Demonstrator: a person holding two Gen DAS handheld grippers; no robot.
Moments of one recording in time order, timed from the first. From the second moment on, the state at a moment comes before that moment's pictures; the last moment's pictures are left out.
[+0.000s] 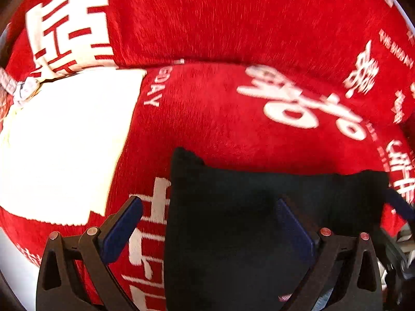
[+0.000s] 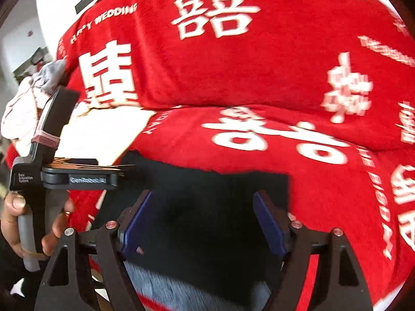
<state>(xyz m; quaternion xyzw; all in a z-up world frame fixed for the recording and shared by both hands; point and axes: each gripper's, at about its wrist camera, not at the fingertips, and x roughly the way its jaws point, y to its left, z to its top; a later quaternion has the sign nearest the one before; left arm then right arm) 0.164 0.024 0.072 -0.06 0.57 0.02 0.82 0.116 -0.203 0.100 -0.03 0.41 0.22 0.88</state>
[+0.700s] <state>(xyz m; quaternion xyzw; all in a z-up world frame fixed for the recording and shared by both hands) 0.181 0.055 0.055 -0.08 0.58 0.05 0.81 0.162 -0.221 0.079 -0.02 0.48 0.18 0.86</state>
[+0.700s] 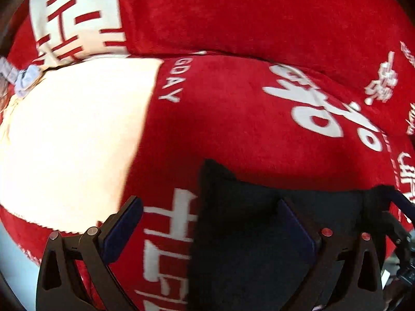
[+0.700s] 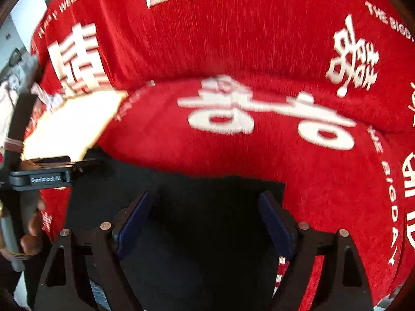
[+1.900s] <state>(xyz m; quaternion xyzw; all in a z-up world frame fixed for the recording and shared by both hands) 0.037 0.055 0.038 -0.06 0.57 0.03 0.82 0.035 -0.248 0.042 -0.09 0.49 0.07 0.86</state>
